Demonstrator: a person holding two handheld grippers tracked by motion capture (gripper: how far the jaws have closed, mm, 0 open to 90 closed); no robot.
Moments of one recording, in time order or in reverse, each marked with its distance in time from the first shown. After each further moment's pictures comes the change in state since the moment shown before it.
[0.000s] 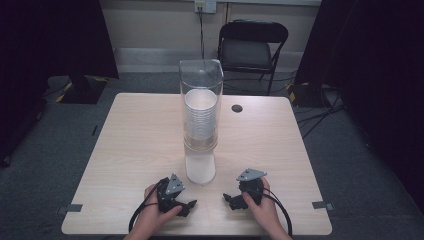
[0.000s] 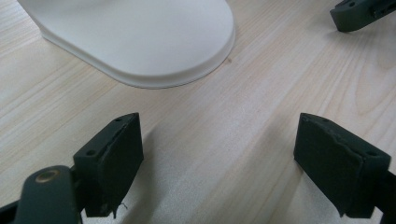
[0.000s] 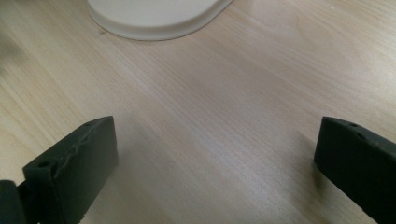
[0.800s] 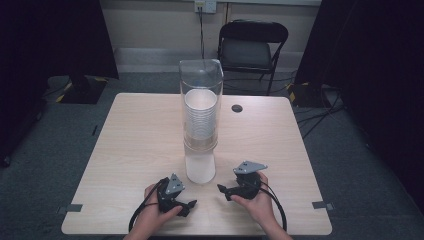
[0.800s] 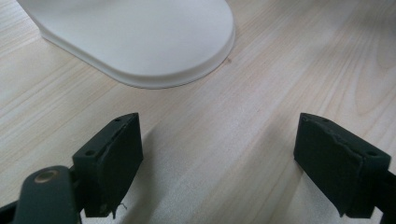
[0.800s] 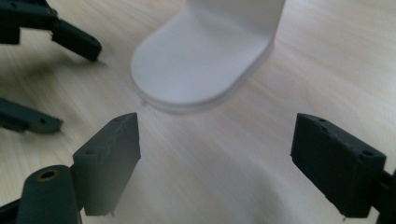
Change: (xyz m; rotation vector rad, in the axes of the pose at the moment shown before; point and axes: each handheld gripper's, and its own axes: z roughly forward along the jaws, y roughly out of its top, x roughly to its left) left arm 0.001 0.000 0.001 -0.008 -0.008 0.010; right arm 0.006 0.034 -0.012 -0.116 0.075 0.015
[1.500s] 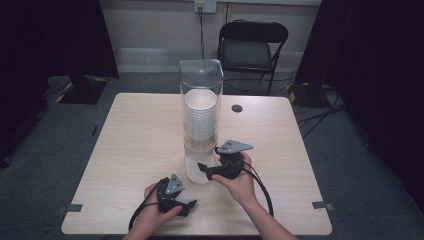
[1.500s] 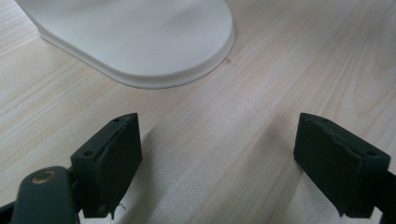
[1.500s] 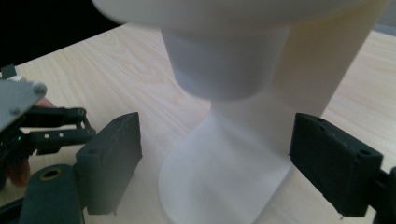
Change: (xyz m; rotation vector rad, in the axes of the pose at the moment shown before) left arm 0.000 0.000 0.000 0.009 -0.004 0.002; right arm 0.012 0.072 0.020 -0.174 0.054 -0.021
